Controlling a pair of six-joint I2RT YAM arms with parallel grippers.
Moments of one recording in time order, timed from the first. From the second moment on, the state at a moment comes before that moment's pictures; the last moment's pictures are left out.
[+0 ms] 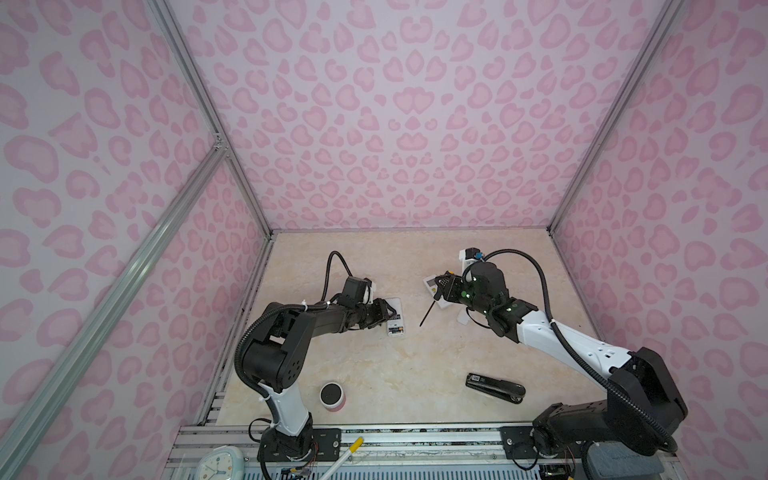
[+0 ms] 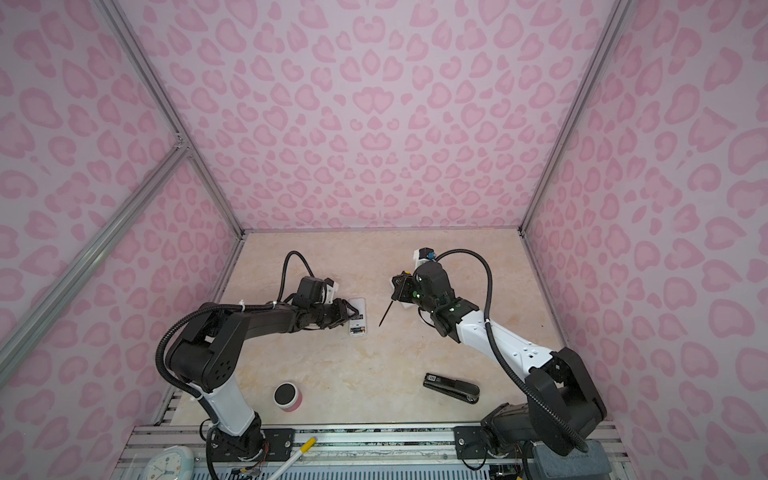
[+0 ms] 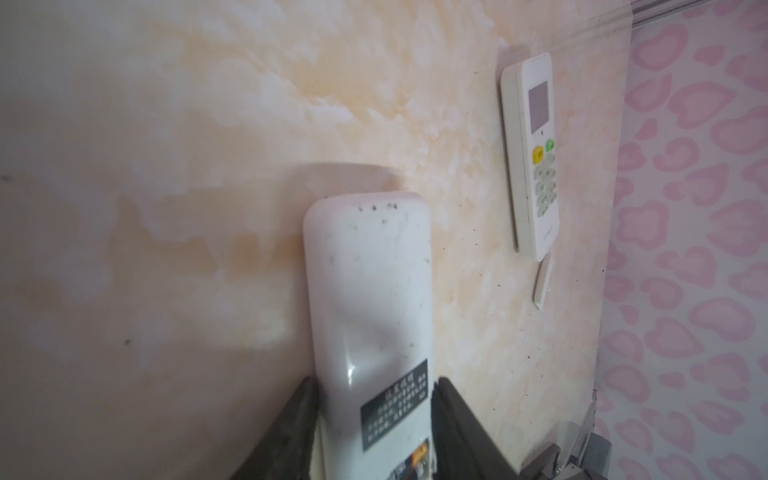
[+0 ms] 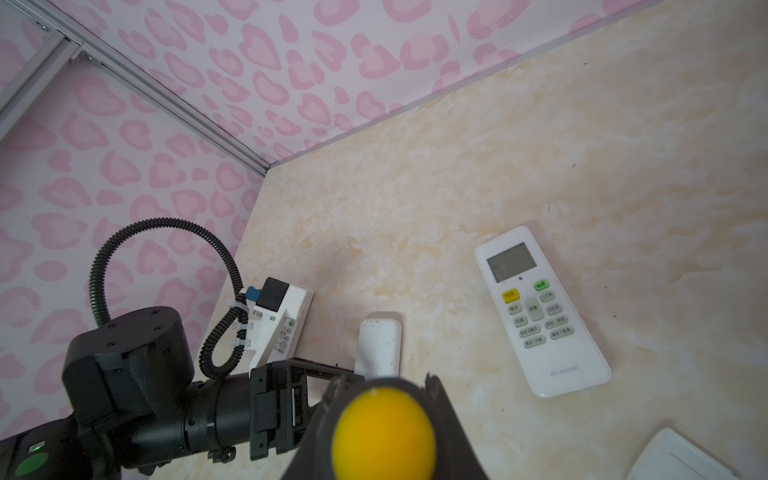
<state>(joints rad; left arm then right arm) -0.39 1.79 0.83 0.07 0.49 -0.70 0.56 1.40 0.89 0.04 -0.06 0.68</state>
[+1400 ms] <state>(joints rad) -0.42 1.76 0.76 0.12 0.54 -0.82 0.81 1.65 1.06 0.06 0.24 0.45</state>
